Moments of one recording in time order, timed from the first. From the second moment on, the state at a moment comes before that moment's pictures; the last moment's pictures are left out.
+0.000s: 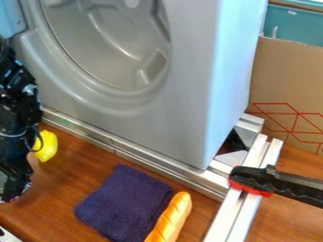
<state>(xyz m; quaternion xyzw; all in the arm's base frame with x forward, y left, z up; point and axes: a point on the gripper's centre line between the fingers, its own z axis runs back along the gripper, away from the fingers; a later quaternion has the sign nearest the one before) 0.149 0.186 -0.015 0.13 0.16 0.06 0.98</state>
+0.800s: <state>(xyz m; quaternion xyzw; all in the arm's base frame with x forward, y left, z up) 0.176 0.105 0.065 0.02 -0.01 -0.04 1.00</state>
